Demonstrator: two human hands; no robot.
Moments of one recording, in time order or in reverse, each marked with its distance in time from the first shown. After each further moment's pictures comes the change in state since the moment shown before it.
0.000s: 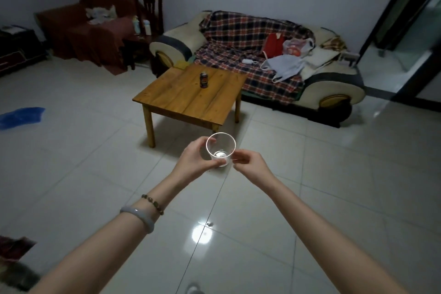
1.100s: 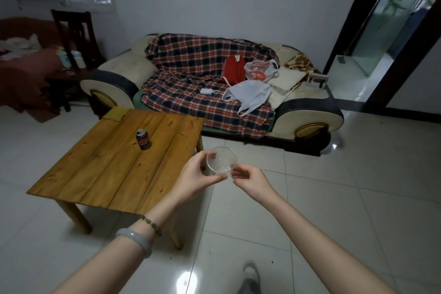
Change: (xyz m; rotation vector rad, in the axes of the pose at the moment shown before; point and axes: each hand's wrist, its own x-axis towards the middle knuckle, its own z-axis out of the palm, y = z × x) left_hand 0.517 0.000 0.162 -0.089 -0.153 0.113; right_hand 0.438 0.057 -0.262 0.007 0.132 0.098
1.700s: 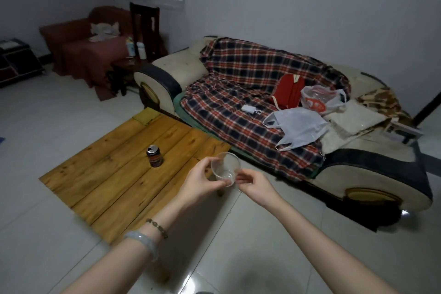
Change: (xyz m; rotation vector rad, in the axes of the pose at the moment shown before) left_hand 0.246 -0.056 0.026 0.042 0.284 -0.221; right_hand 0.300 -0.012 -0.082 -0.097 -0.368 -0.084
